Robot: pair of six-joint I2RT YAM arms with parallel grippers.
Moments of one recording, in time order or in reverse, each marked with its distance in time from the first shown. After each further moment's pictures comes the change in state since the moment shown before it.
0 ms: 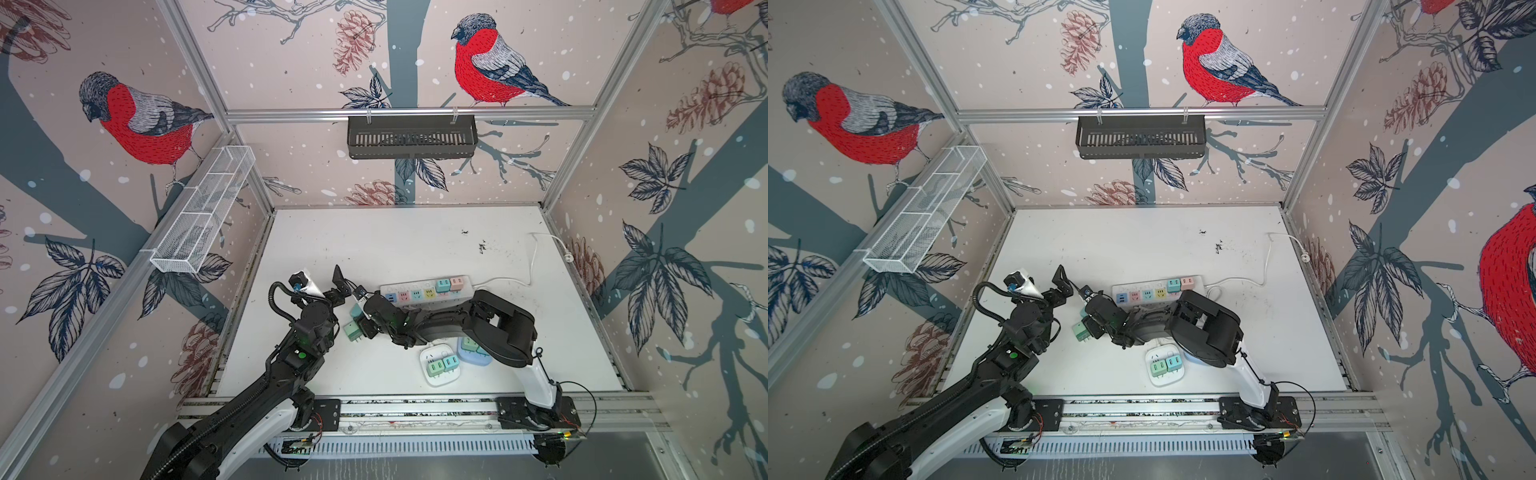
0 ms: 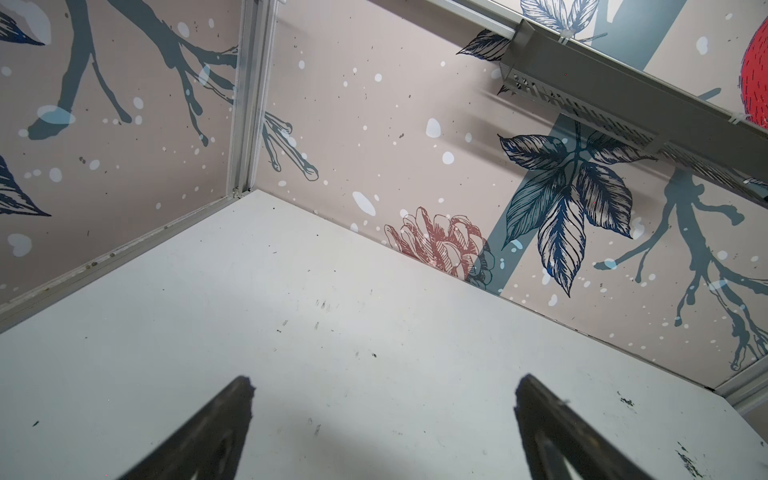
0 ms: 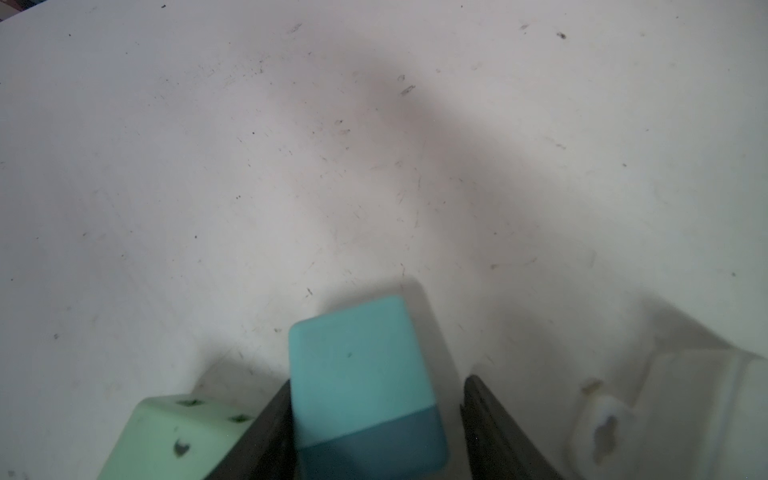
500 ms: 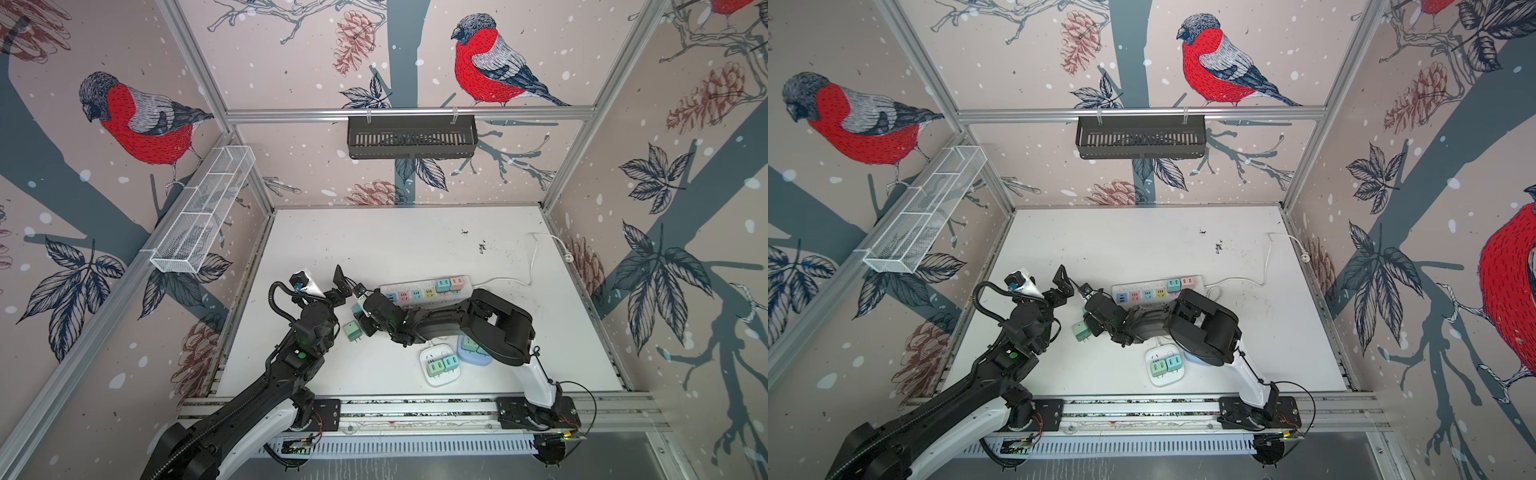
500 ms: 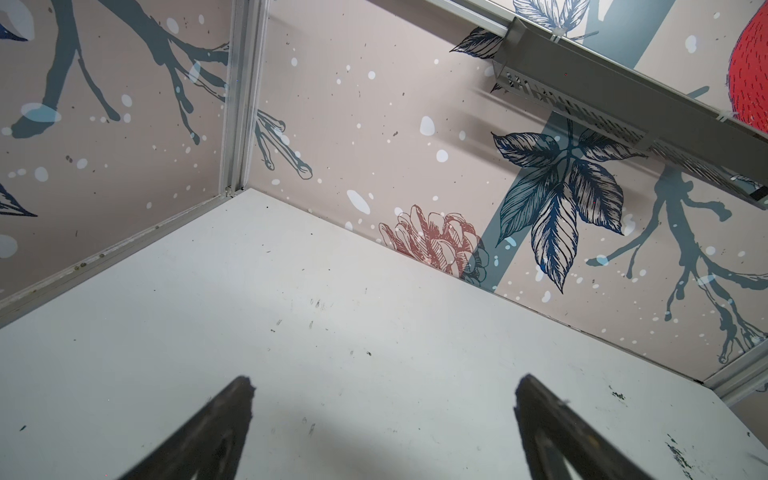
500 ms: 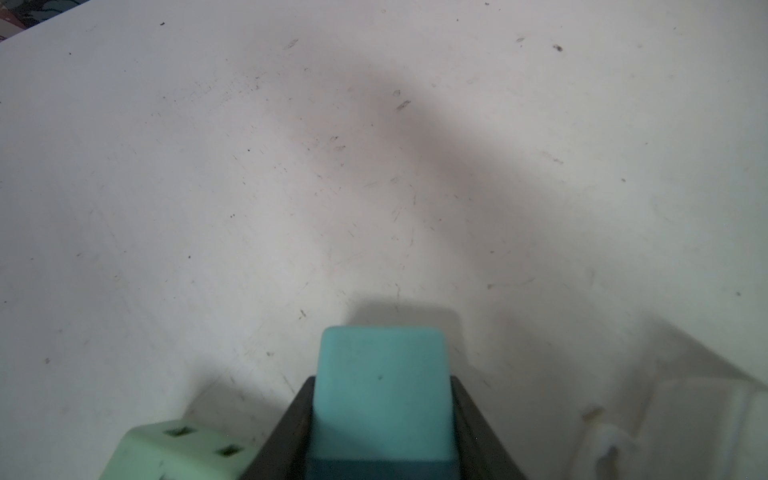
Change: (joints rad) left arm 0.000 -0.003 0.001 0.000 0.017 0.001; right arm -0.006 0.006 0.008 0.009 -0.016 0.001
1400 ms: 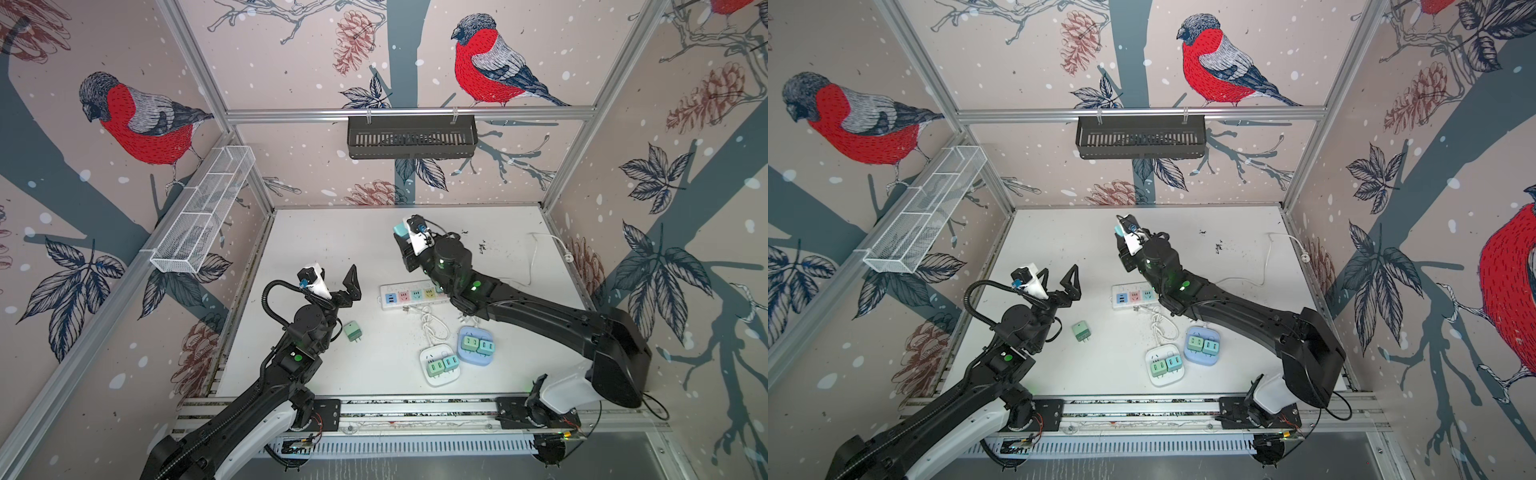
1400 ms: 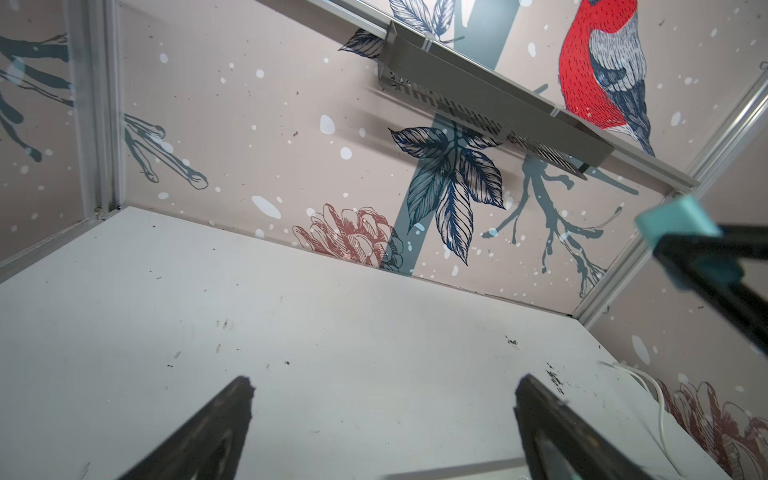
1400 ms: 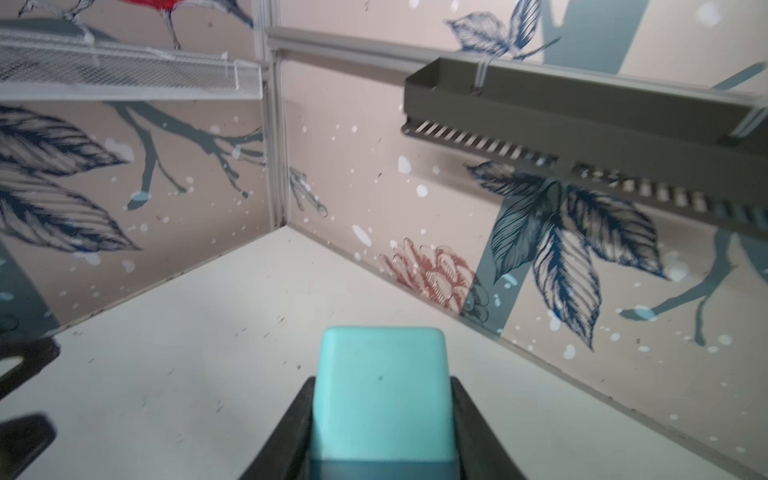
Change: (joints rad) left arm -0.013 -0.062 0.026 0.000 0.274 0.077; right arm -0.247 -0.666 -0.110 0.089 0.133 -0.362
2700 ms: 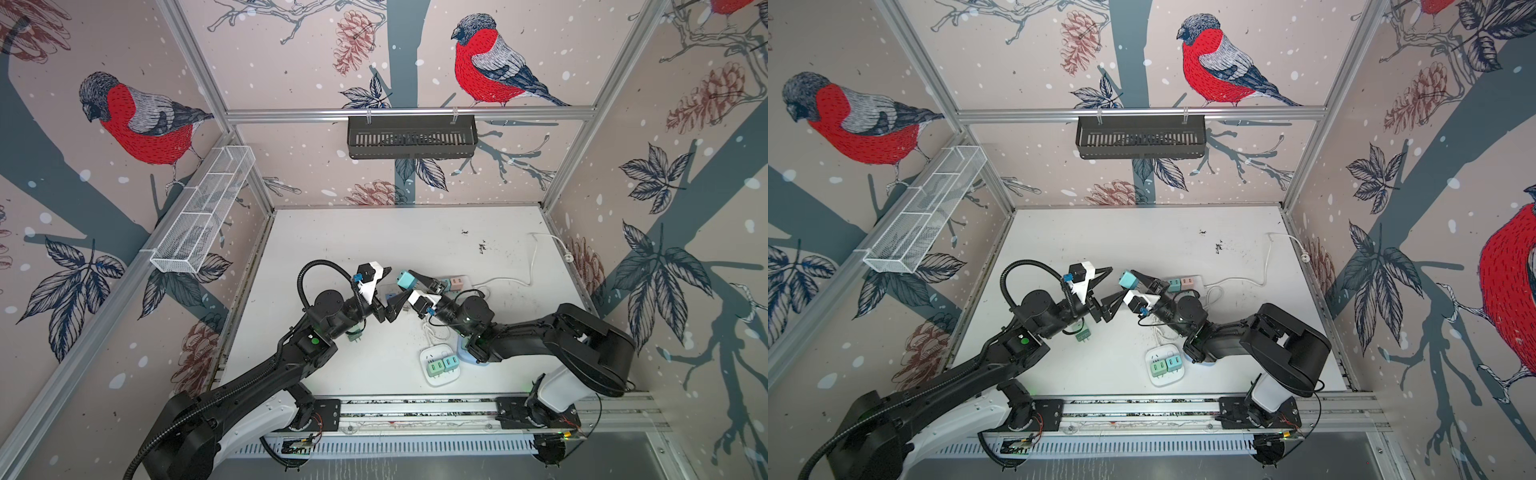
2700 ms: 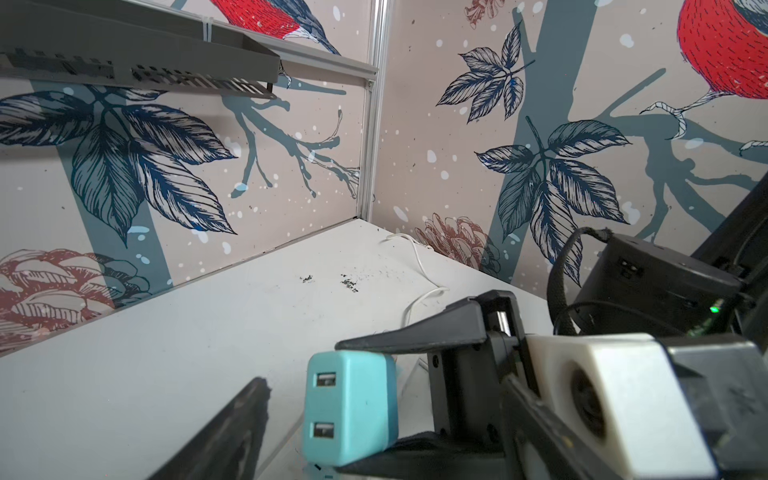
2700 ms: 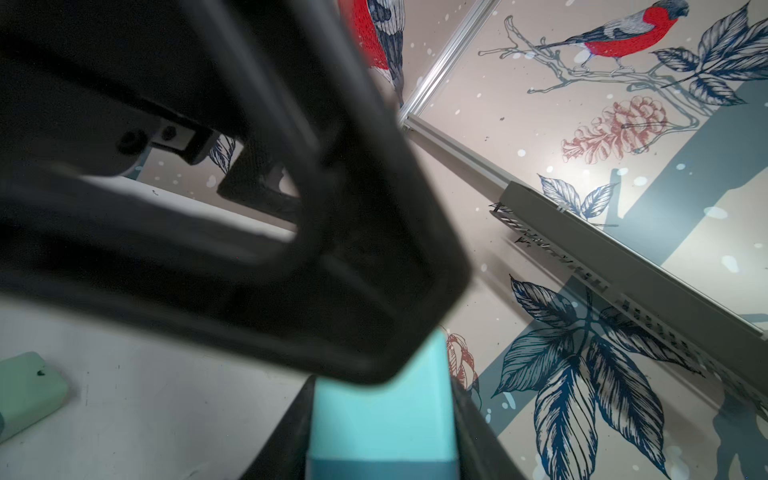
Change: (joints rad) left arm -0.150 0.222 0.164 0.060 0.628 0.210; right arm 0.040 0.114 -0.650 0.975 -0.299 -0.542
